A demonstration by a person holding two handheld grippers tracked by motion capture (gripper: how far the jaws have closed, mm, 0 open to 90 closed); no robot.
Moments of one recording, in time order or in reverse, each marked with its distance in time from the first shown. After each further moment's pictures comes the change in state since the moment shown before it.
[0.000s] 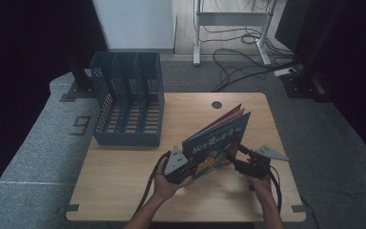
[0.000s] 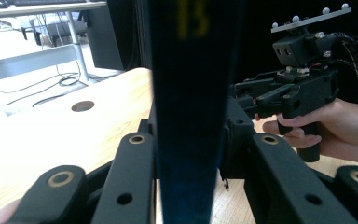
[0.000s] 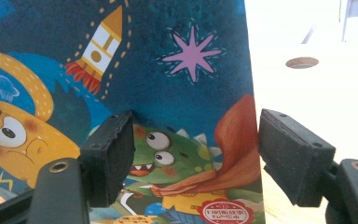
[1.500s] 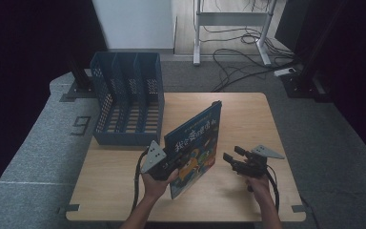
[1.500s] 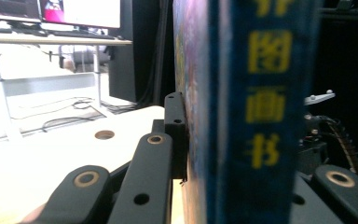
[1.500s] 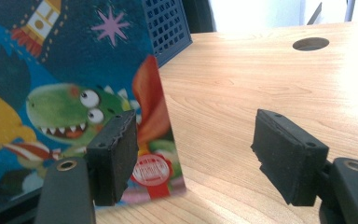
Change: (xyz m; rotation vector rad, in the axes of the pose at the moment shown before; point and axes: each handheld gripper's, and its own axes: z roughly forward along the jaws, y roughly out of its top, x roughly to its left) left arm 0.020 0.015 -0.039 -0.168 0.071 -0.117; right arm 0.002 -0.003 0.008 0.057 -0.002 0.020
